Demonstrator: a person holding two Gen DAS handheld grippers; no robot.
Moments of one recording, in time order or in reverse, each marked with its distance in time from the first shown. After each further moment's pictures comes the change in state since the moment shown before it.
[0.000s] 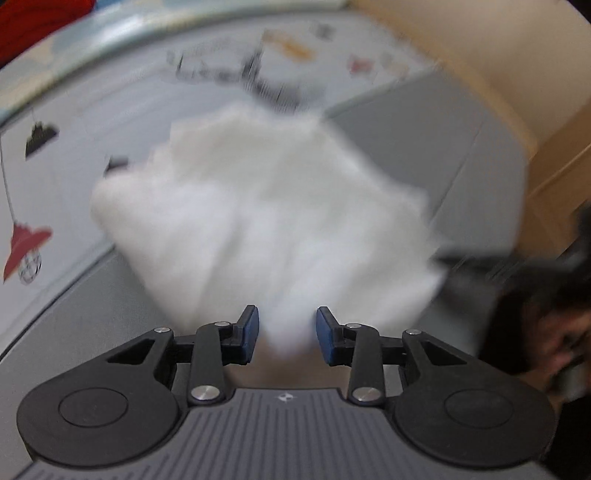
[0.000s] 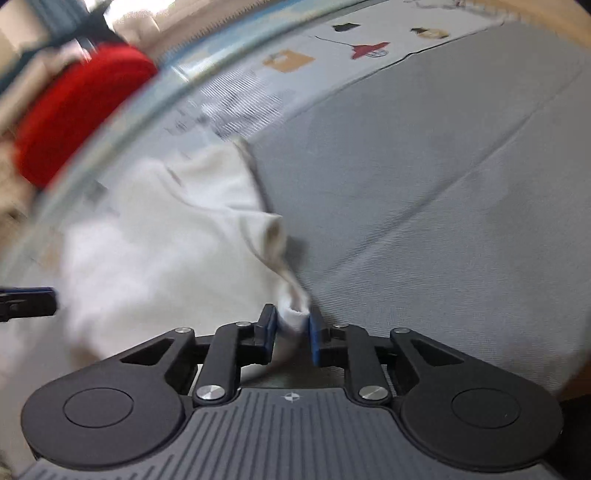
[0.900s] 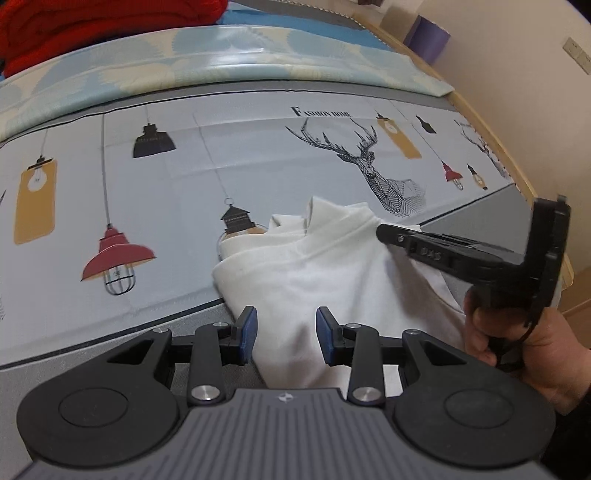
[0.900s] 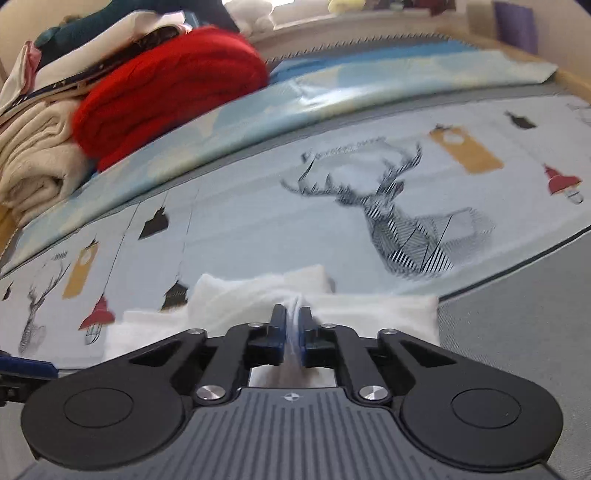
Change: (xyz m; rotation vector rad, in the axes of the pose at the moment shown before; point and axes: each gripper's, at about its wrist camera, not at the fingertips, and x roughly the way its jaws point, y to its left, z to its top) left arm -0.043 0.085 0.028 -0.324 -0.188 0.062; right arm 0.103 0.147 0.104 -0.348 -0.133 0.162
